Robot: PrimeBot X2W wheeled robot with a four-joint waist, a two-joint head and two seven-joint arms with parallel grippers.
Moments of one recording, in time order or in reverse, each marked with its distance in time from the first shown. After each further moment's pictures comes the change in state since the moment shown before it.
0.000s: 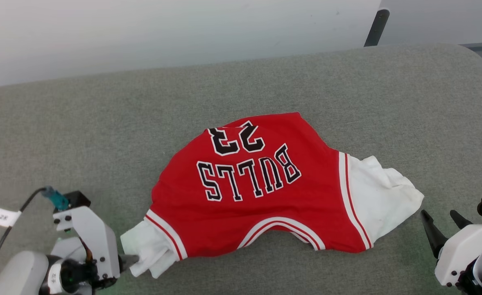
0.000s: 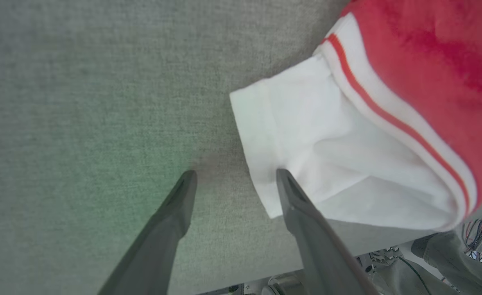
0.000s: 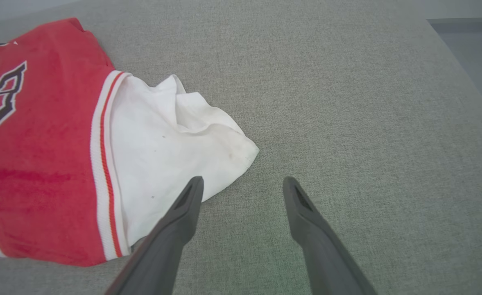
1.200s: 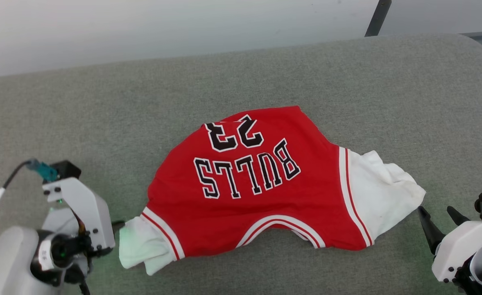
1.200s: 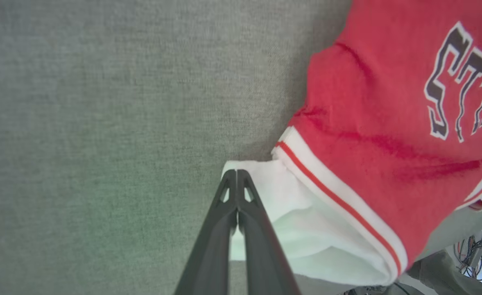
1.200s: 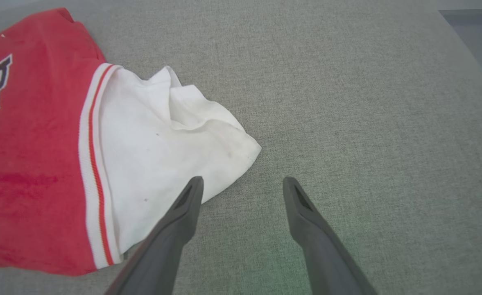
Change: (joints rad) left arm -0.081 -0.015 0.030 0.041 -0.029 -0.061 -0.080; right arm -0.021 0.006 0.004 0.023 0.000 0.000 -0.017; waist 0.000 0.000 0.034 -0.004
